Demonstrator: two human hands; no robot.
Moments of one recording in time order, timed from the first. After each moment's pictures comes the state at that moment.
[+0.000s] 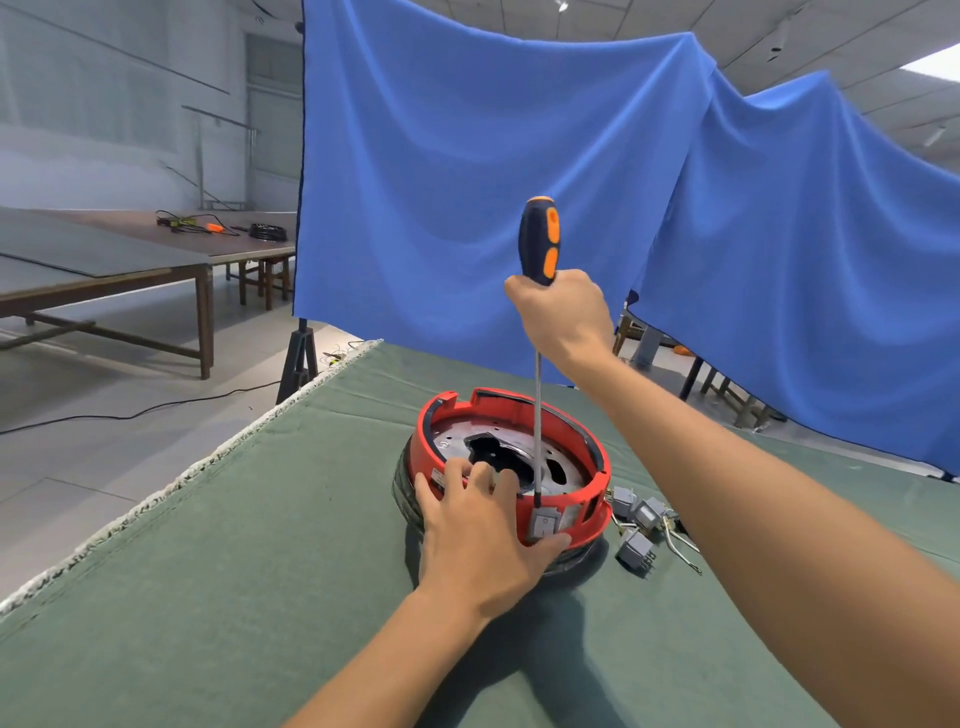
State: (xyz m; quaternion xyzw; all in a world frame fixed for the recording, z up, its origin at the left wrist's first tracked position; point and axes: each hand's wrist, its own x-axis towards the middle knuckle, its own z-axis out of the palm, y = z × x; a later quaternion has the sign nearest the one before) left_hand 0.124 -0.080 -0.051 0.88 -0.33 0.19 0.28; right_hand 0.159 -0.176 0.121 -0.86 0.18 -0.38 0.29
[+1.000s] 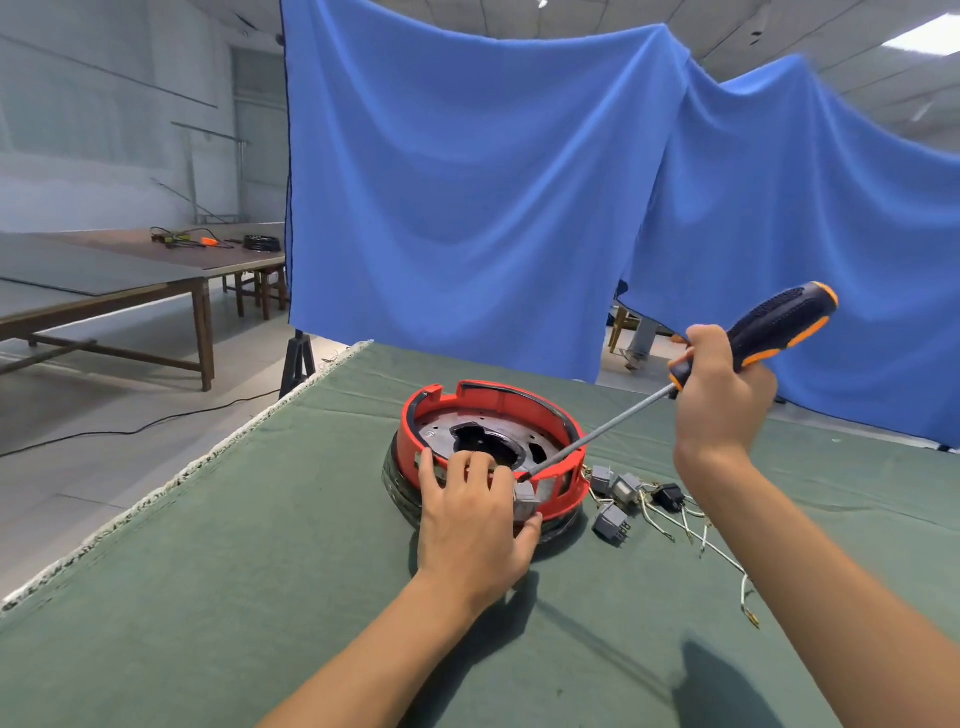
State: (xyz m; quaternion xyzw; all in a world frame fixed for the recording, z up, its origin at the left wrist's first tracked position) left_hand 0.103 -0.084 -0.051 0.84 -0.36 0.33 0.22; right_hand 0.037 -0.230 0.079 -0.56 0.18 -0.61 0.53
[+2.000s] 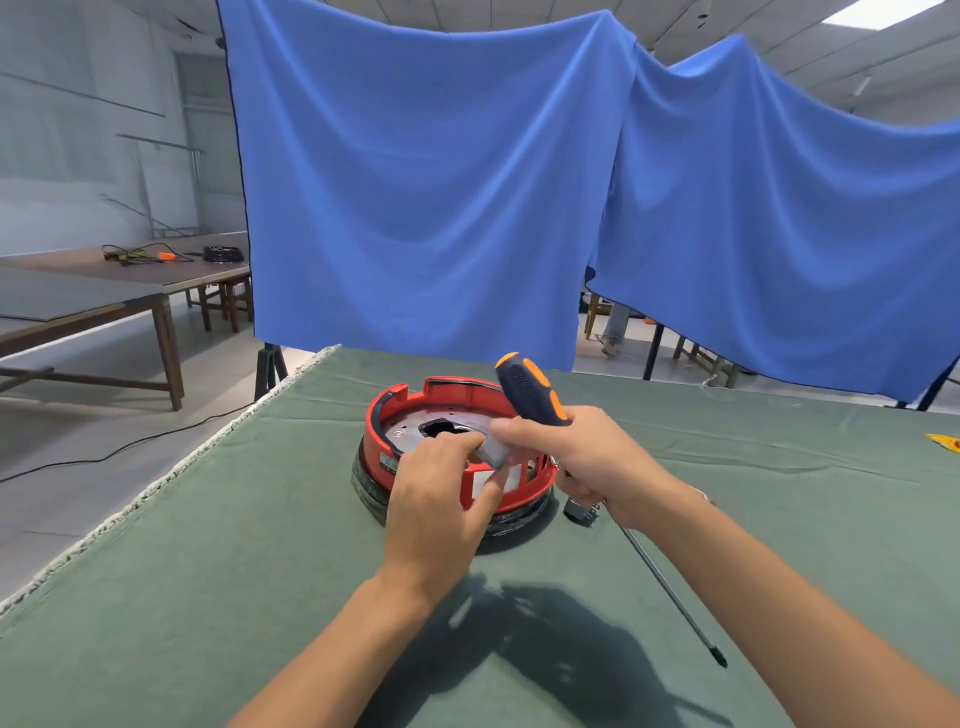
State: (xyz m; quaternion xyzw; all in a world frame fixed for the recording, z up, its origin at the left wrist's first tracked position) left_hand 0.097 -0.077 -0.035 0.70 -0.42 0.30 0.49; right_hand 0.013 -0.193 0.053 -0.80 0.19 -0.13 0.55
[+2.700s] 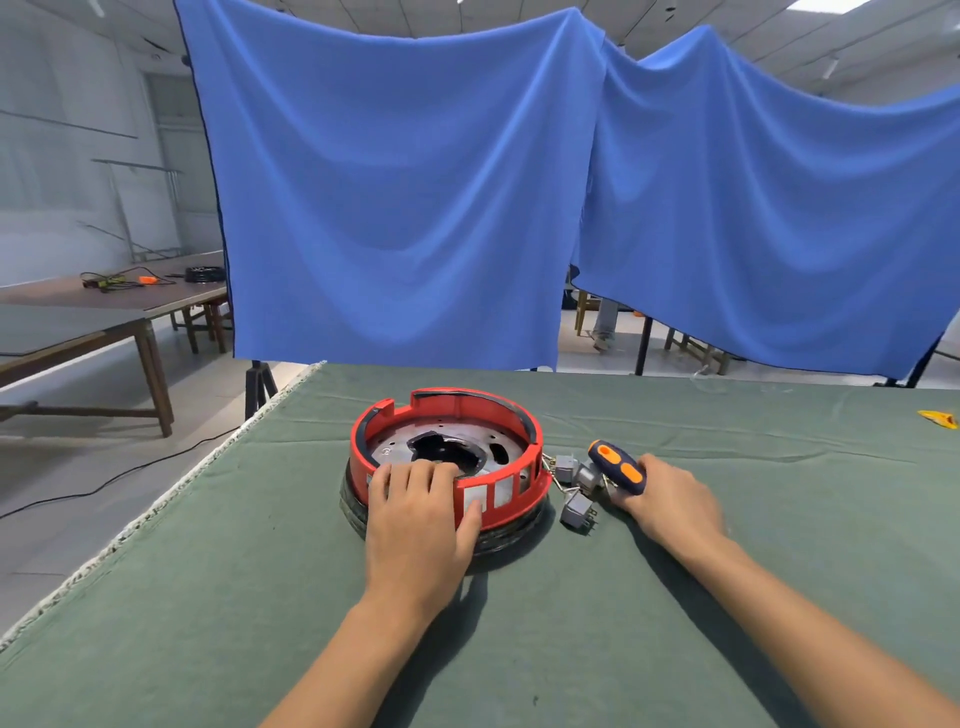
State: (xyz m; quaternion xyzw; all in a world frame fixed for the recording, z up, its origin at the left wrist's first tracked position) left_hand 0.117 -0.082 -0.051 0.83 -0.37 0.33 0.24; right_hand 0.002 -0.317 -0.040 -0.88 0.44 -0.17 0.10
